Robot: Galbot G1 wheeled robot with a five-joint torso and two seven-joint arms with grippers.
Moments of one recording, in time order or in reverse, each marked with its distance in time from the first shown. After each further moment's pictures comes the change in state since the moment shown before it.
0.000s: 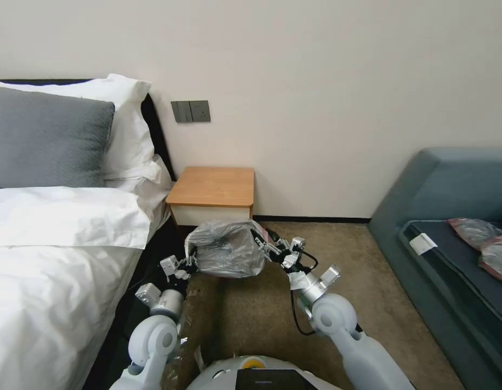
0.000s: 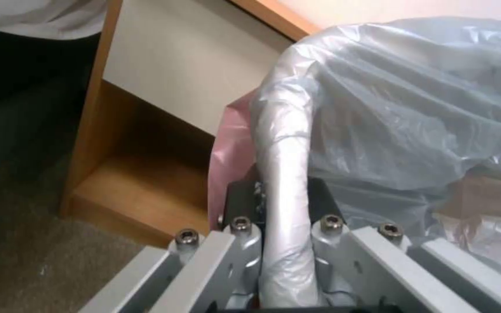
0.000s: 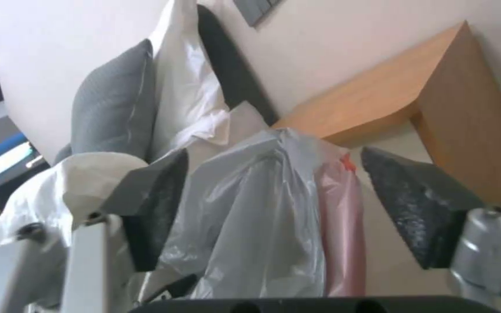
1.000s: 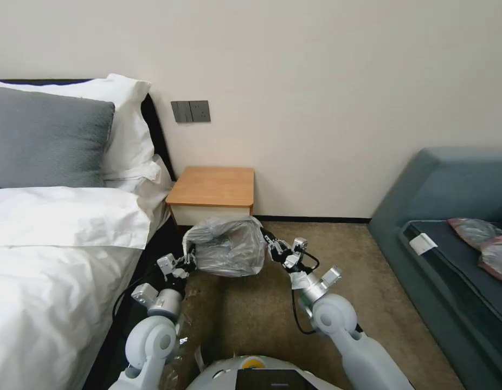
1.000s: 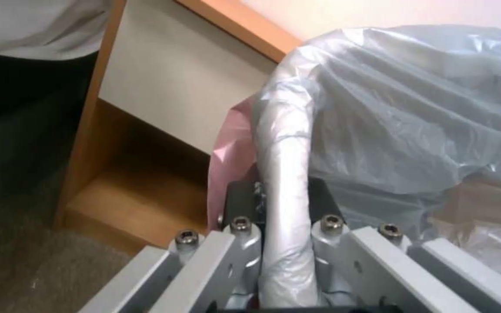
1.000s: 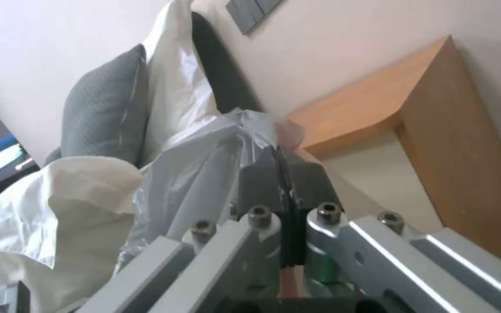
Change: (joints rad) left arm 0.011 -0.004 -0.002 -0.043 -0.009 -0.008 -0.008; right arm -0.004 0.008 0.017 -0.018 -0.022 0.019 -0.015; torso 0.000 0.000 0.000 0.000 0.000
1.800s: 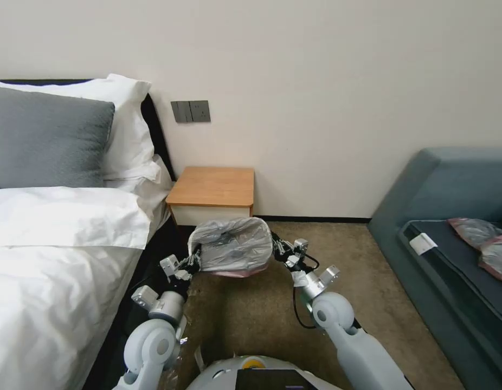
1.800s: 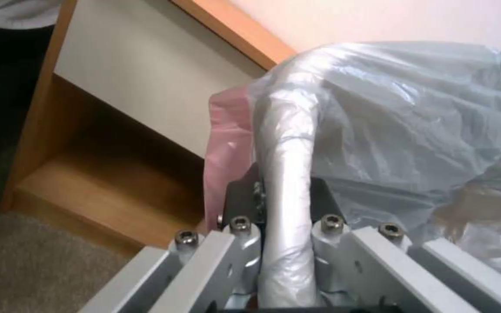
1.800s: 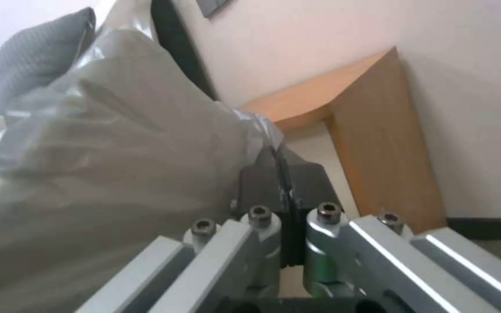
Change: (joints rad) left arm 0.029 0.001 0.012 -0.033 -0.088 0.008 0.035; right arm 0.020 0.022 0.020 -0.108 -0.161 0.051 -0.007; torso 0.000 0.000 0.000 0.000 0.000
